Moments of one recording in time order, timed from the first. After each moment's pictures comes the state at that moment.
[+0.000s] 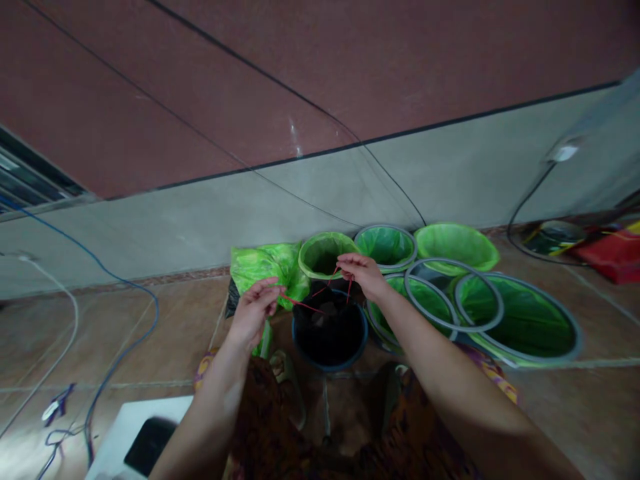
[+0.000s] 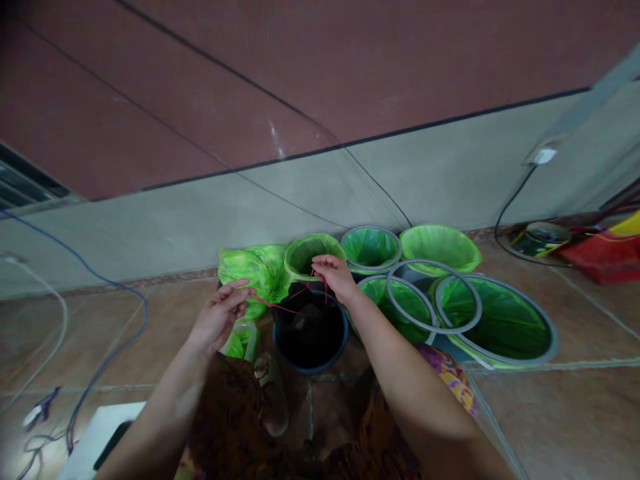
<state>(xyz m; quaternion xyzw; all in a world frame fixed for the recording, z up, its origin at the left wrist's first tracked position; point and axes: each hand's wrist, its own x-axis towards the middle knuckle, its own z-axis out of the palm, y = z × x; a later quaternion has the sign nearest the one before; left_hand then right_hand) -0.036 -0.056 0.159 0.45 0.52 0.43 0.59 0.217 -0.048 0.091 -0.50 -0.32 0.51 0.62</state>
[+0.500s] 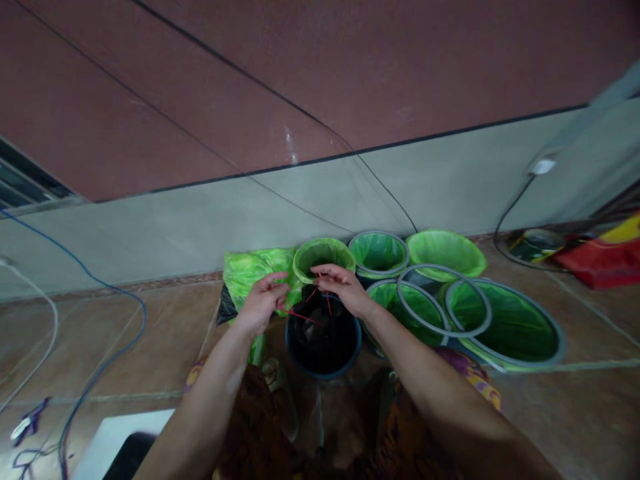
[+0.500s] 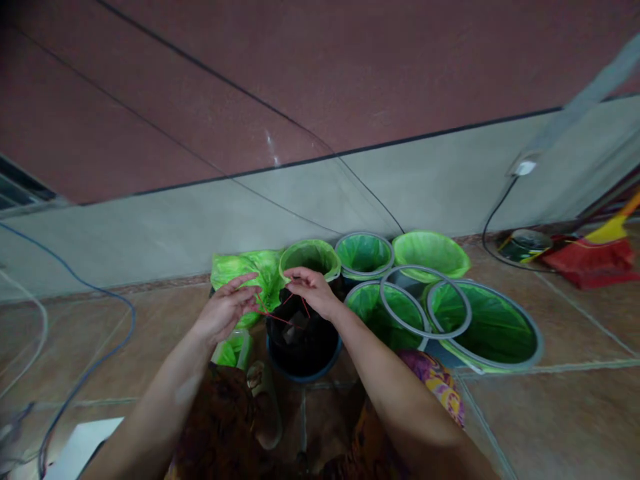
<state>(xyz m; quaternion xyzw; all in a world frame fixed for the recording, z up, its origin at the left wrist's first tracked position) -0.013 -0.035 0.158 0.51 0.50 0.36 0.60 0.191 -0.061 0.099 -0.38 -0.47 0.54 0.59</state>
